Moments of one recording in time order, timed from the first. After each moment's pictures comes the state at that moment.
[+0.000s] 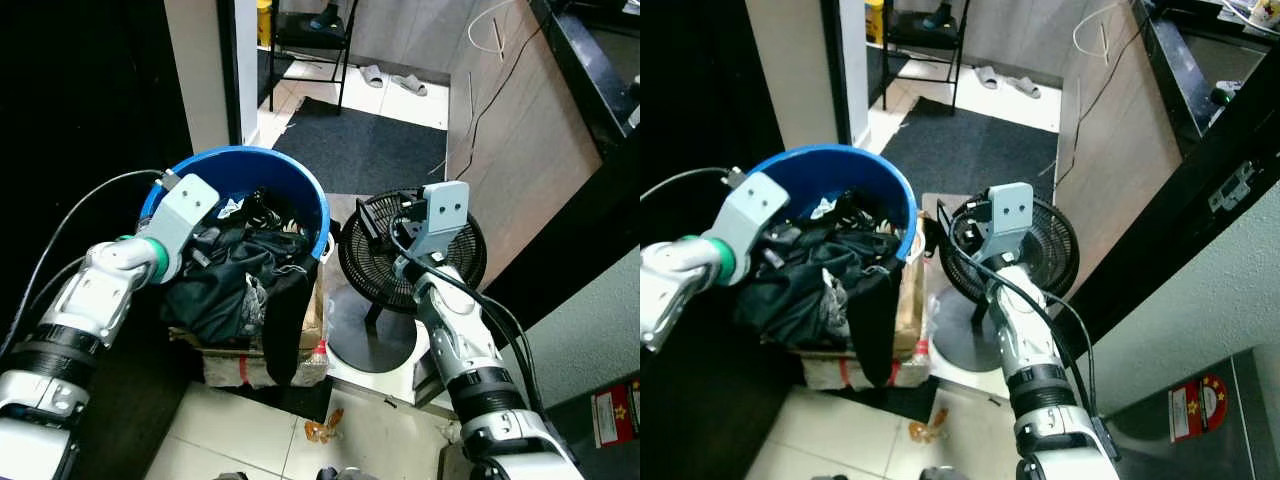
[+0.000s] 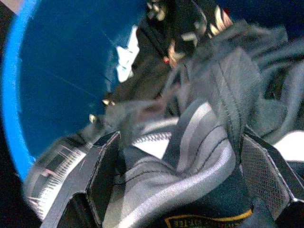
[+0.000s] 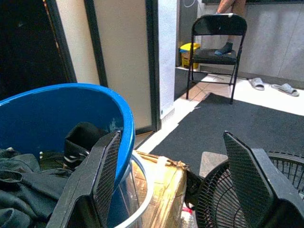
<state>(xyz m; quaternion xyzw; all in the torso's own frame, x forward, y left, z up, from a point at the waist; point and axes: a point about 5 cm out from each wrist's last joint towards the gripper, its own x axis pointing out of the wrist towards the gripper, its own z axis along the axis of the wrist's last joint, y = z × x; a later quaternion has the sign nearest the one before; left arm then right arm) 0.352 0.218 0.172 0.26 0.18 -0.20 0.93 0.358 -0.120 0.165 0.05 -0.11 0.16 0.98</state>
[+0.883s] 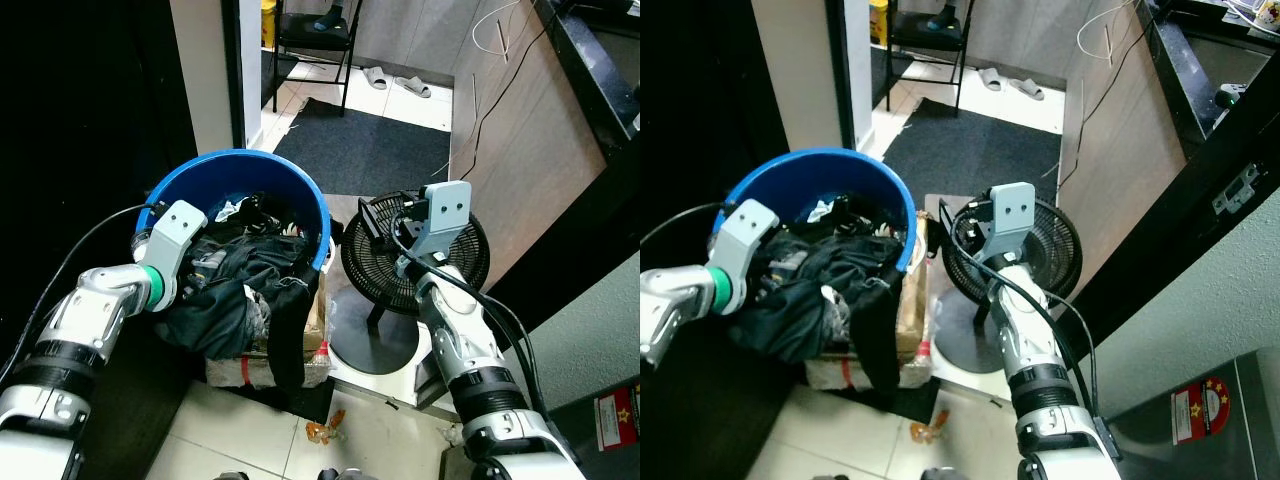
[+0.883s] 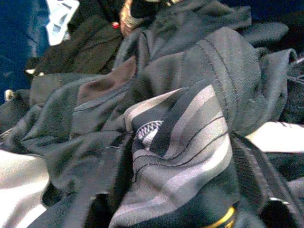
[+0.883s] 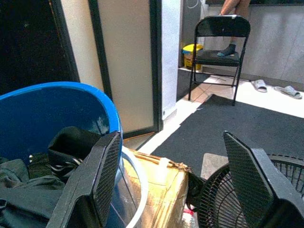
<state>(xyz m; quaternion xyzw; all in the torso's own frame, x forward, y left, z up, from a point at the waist) 0.340 0.220 0.139 0.15 0.24 -0.28 0.92 0.359 -0.122 0.165 0.04 -0.11 0.16 0.98</state>
